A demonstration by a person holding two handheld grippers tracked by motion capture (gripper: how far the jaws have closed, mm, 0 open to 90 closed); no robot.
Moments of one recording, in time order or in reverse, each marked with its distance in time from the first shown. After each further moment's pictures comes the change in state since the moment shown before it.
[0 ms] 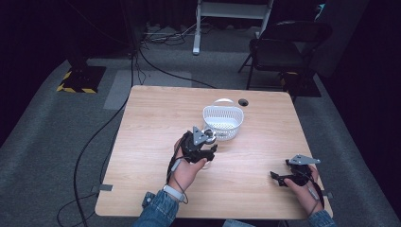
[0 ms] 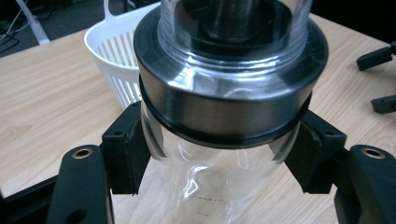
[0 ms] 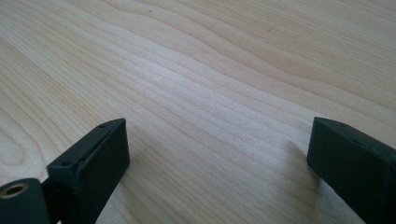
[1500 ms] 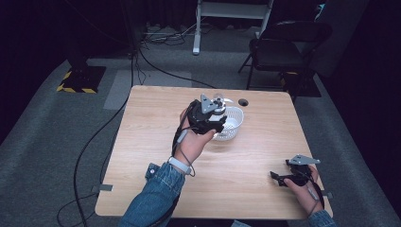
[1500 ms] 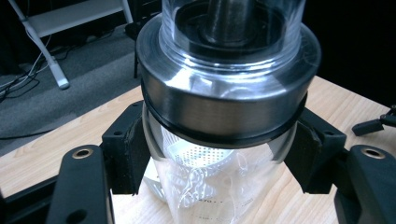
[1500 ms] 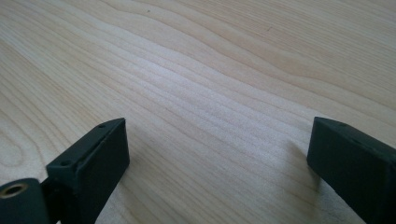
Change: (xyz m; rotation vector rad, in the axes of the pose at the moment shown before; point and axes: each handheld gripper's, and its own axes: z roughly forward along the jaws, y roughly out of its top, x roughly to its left) left arm 0.012 0.099 -0.012 -0.073 0.022 0.055; right arm 0.001 0.000 0.000 0.002 -0.007 0.005
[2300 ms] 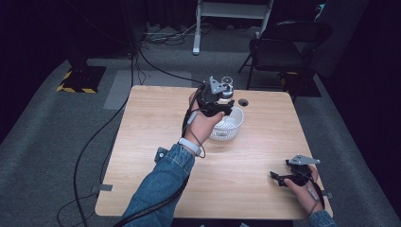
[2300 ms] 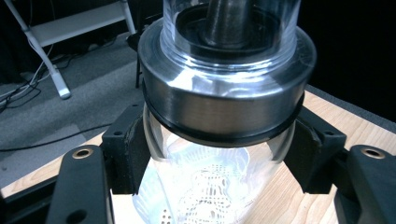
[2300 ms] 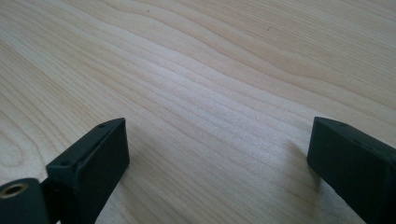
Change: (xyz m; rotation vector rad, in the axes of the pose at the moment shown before) left arm 0.012 0.040 0.033 -0.016 0.009 -0.001; right arm 0.000 0.000 0.000 0.000 -0.002 0.002
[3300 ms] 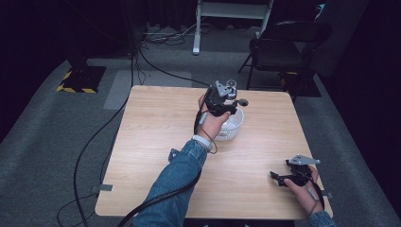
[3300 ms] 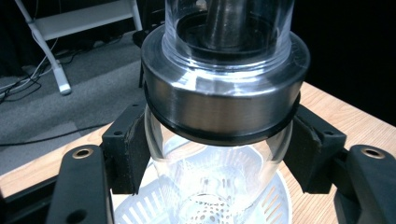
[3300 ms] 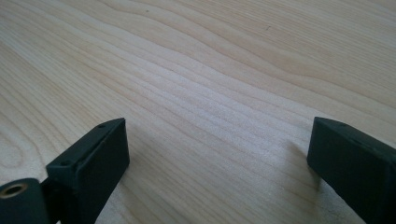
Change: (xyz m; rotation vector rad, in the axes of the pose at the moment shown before) left arm 0.004 -0.032 0.069 -0.020 0.029 -0.056; right arm 0.000 0.000 0.000 -0.002 -0.005 0.003
